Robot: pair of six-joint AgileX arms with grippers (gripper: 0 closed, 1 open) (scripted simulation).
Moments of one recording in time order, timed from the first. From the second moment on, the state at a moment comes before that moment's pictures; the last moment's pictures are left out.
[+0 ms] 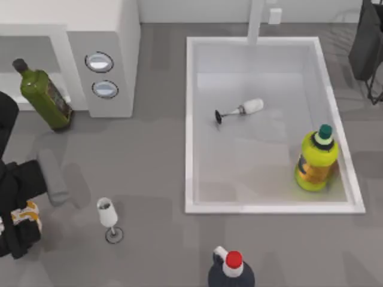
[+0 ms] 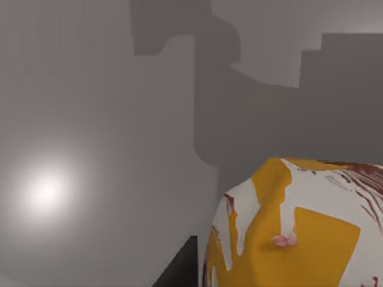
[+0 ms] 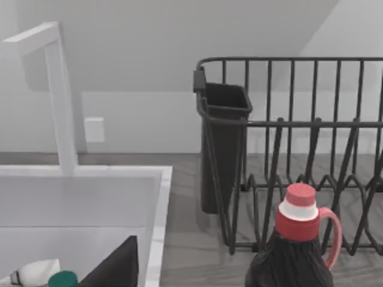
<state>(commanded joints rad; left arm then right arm) -0.07 1.61 0.81 -0.76 0.02 1.05 0.00 0.00 0.00 0.00 0.00 0.00</state>
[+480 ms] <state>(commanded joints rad) -0.07 1.47 1.02 -1.11 0.02 1.04 0.00 0.00 0.00 0.00 0.00 0.00</state>
